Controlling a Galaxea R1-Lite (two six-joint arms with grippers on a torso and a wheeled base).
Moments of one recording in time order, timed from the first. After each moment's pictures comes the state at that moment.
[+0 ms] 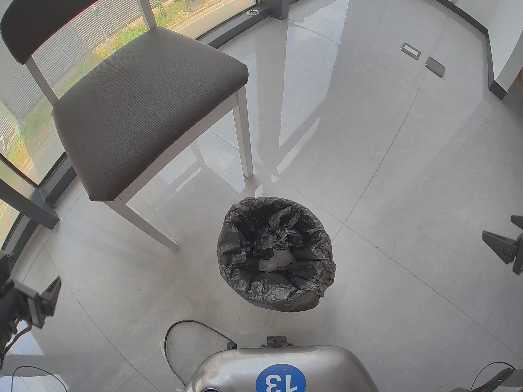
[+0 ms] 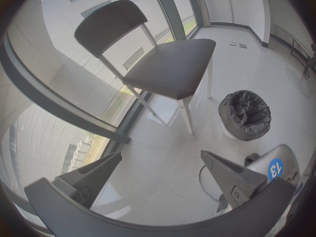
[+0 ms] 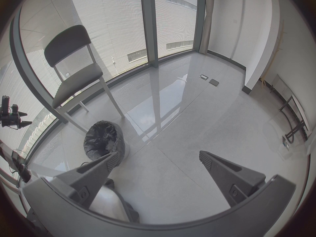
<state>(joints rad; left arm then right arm) -0.35 0.80 -0.49 0.15 0.57 0.17 -0.01 0.92 -0.59 0.01 0.10 -0.08</state>
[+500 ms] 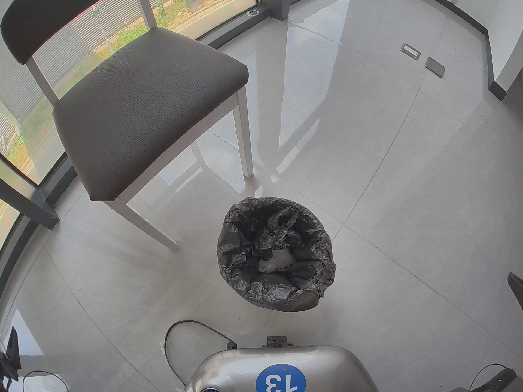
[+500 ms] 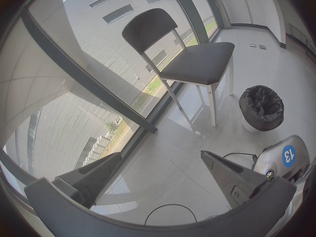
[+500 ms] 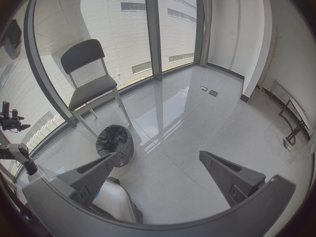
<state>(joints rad) -0.16 0.23 -0.50 0.59 0.61 0.23 -0.02 0.52 -0.52 0.20 0.15 -0.07</state>
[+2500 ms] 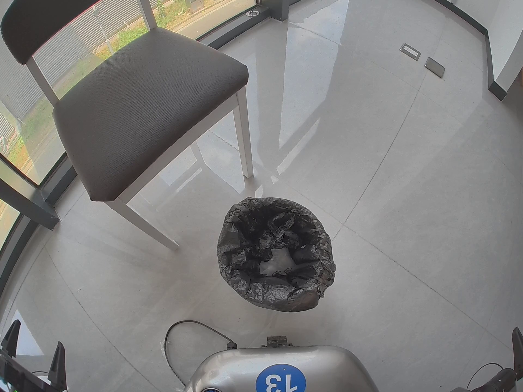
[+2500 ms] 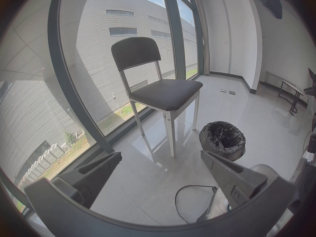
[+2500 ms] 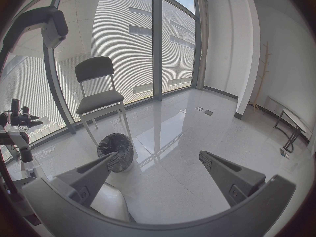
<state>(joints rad) 0.00 0.01 -0.07 0.08 0.04 0.13 0.01 0.02 -0.36 0.30 0.12 -0.09</state>
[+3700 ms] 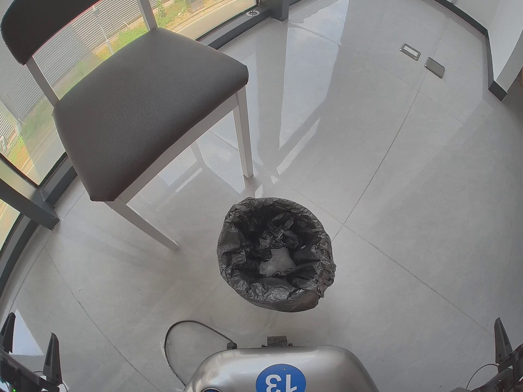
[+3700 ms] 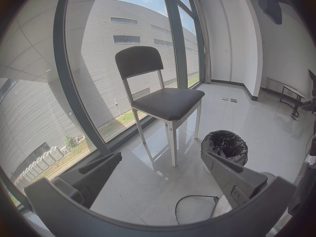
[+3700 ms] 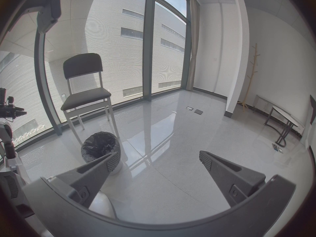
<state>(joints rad) 0.00 0.01 -0.02 -0.06 0.05 0.12 0.01 0.01 -0.02 -0.08 0.01 -0.07</state>
